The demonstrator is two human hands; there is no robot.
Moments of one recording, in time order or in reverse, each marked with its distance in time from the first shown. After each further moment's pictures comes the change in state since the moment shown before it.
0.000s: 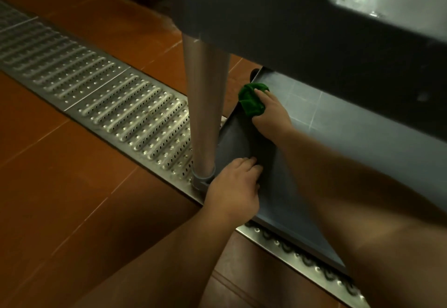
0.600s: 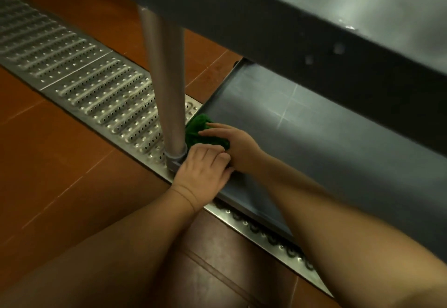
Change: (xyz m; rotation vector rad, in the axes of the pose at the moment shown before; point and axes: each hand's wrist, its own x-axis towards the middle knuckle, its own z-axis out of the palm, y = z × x) left_hand -0.019 0.004 0.011 0.233 0.457 0.150; right_hand -0.090 0.033 0.017 0.040 -0.318 -0.497
